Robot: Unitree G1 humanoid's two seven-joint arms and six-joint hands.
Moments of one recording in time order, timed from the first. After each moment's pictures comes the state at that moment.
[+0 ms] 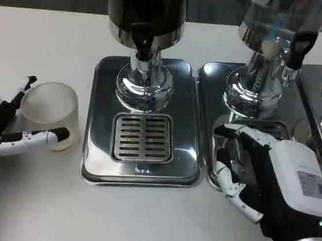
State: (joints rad) left arm -0.48 0.64 -0.19 1.25 0.45 -0.70 0.20; right arm 0.23 -0.25 0.23 -0.25 -0.82 -0.09 -0.20
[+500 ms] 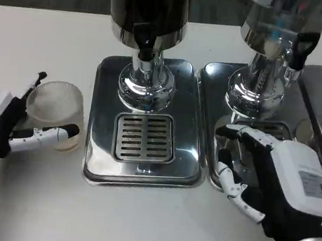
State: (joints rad) left arm -0.52 0.60 -0.22 1.28 0.44 -0.70 0.23; right arm 0.23 -0.26 0.22 -0.25 -0.82 -0.09 -0.19
